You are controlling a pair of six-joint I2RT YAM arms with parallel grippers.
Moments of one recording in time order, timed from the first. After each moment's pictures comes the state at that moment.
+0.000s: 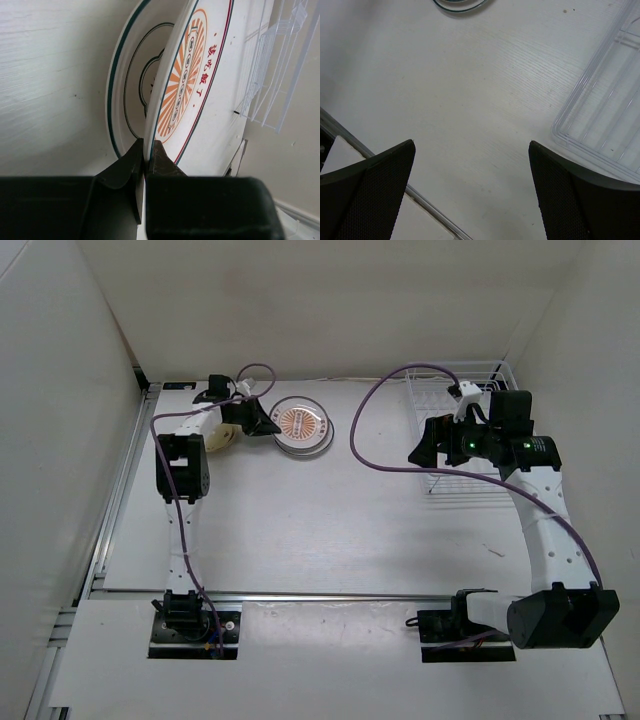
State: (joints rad) left arm -0.04 2.52 2.08 -0.53 0.88 -0.43; right arm 0.06 1.22 1.31 -0.83 -0.60 -0.11
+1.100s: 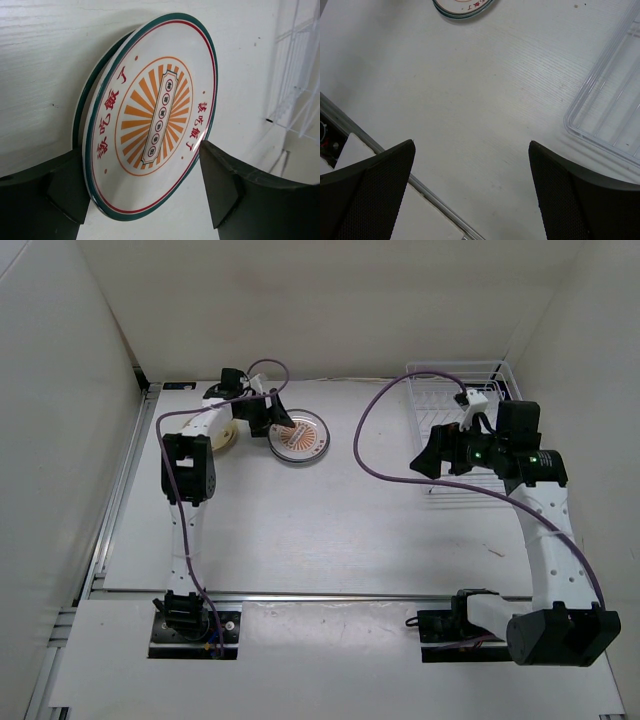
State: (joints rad) left arm -0.11 2.48 2.09 -0.57 0.72 -0.35; right arm 0.03 1.14 1.24 -0.82 -0.65 -0.08
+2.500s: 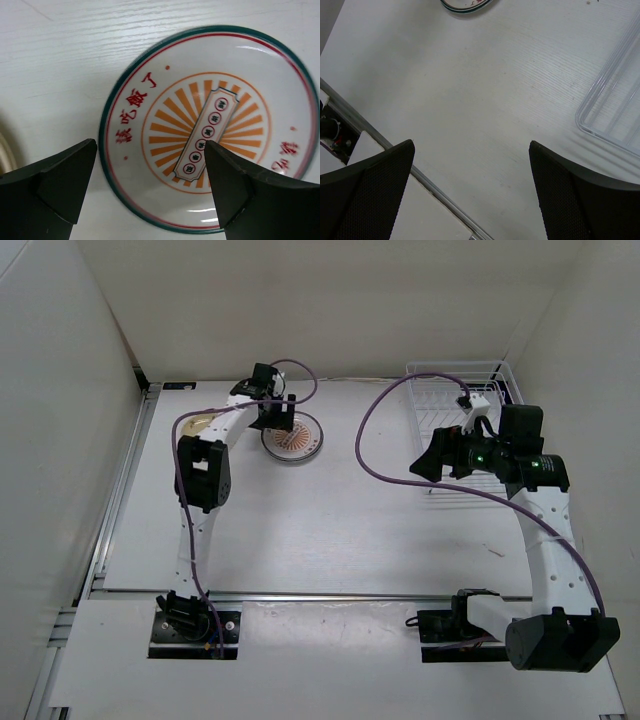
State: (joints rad) left arm -0.28 2.41 2.12 -0.67 0.01 -0.10; right arm 0.01 1.11 1.22 -0.82 -0.70 -0.06
